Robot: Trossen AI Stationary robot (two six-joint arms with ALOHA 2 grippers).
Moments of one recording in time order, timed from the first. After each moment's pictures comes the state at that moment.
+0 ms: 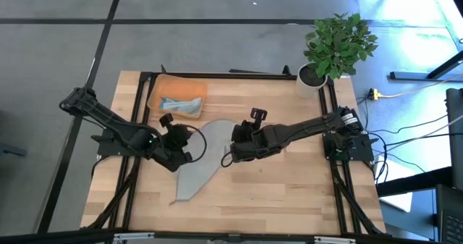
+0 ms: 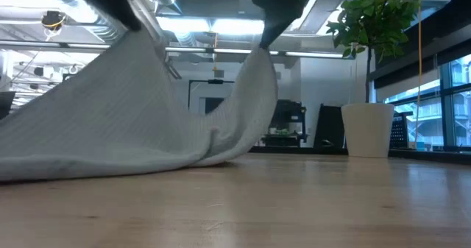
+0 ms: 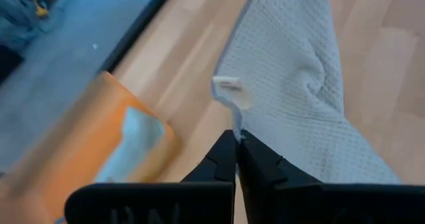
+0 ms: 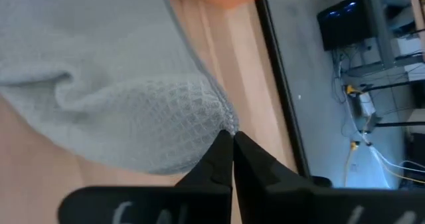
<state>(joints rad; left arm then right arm) -0.49 1.26 1.07 -1.03 -0.82 -0.78 0.25 1.94 1.78 -1.18 0.79 0.33</state>
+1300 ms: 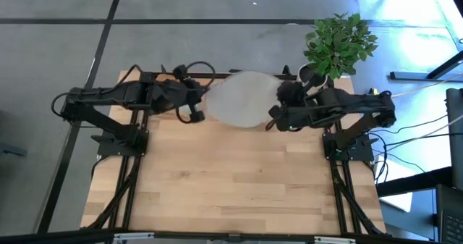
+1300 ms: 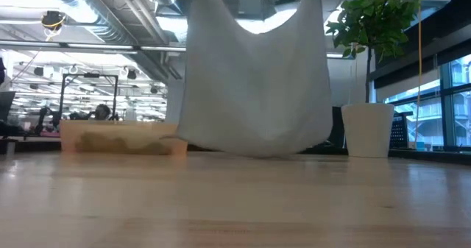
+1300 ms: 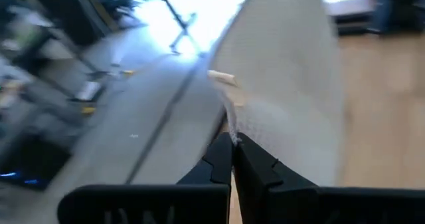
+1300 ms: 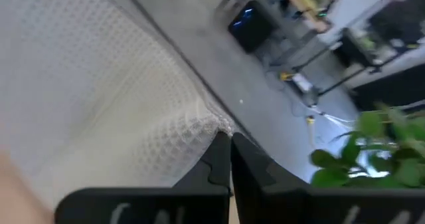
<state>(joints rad) -0.02 1.26 1.46 -0.76 -0.65 0.12 0.20 1.57 1.89 -1.57 1.09 0.58</state>
